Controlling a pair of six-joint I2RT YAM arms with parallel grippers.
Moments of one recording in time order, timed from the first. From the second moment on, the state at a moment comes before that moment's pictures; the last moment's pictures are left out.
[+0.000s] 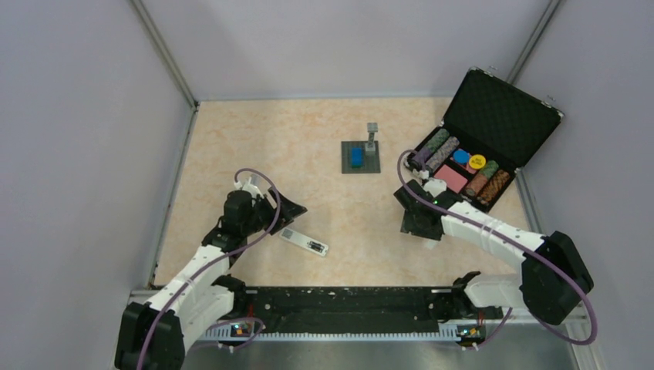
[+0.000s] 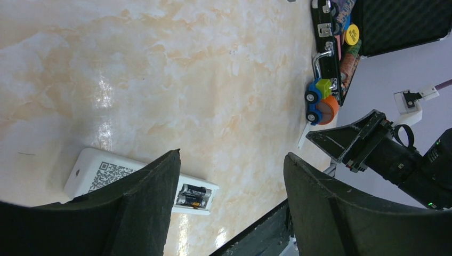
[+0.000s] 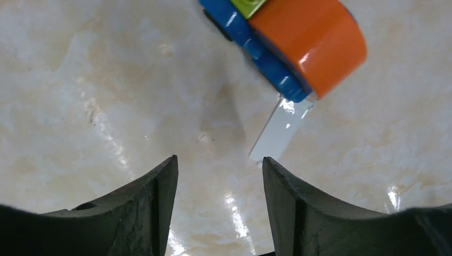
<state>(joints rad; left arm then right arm) -0.28 0.86 0.34 0.00 0.38 -0.94 0.67 1.24 0.74 -0.78 0.40 0.86</state>
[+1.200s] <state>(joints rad) -0.28 0.84 0.35 -0.10 0.38 -0.81 0.52 1.20 0.54 -0.53 0.11 1.19</state>
